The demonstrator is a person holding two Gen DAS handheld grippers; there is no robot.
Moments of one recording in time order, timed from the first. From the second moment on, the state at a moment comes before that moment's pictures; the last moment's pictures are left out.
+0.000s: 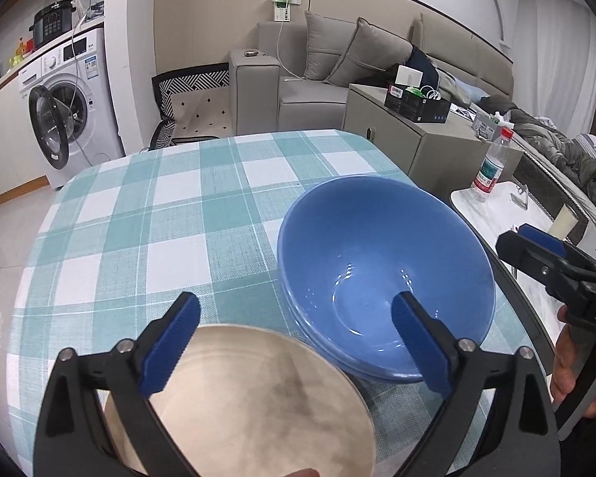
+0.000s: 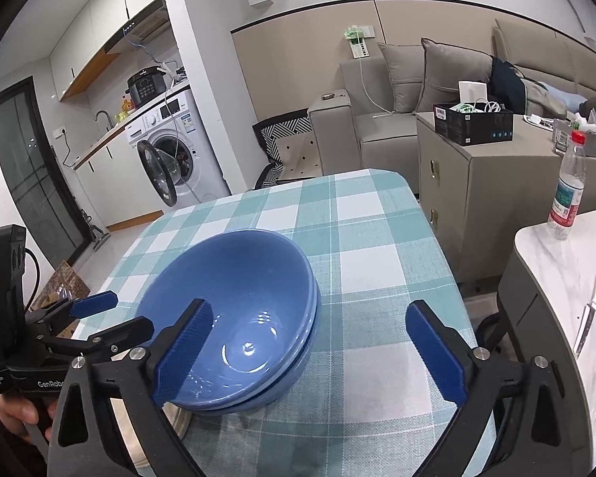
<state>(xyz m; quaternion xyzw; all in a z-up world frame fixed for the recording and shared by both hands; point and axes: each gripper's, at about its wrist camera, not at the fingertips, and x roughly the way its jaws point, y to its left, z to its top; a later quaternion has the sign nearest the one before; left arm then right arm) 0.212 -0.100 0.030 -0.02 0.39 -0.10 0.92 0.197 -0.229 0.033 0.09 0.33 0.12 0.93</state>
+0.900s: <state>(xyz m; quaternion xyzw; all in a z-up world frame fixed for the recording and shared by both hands) 0.229 -0.093 0.010 -0.04 0.41 -0.08 0.91 0.215 -0.223 -0.005 0.12 0.40 0.14 0.90</state>
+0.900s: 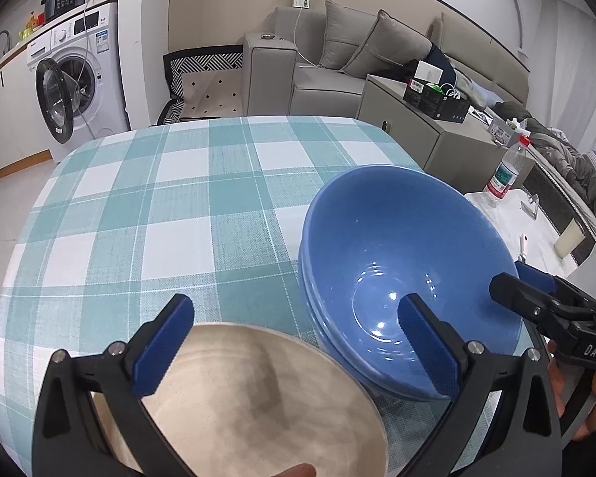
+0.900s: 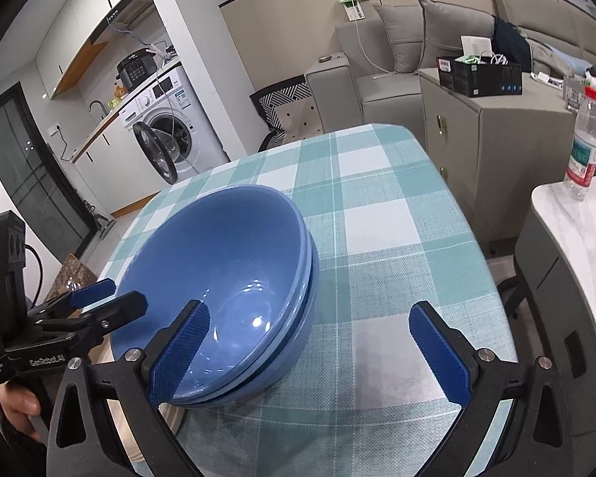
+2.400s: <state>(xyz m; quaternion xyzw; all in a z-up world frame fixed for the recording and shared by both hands) 0.228 -0.112 0.005 -0.05 0.42 -0.13 0.90 0.213 -0.210 -0.008 0.12 0.39 0.19 0.89</state>
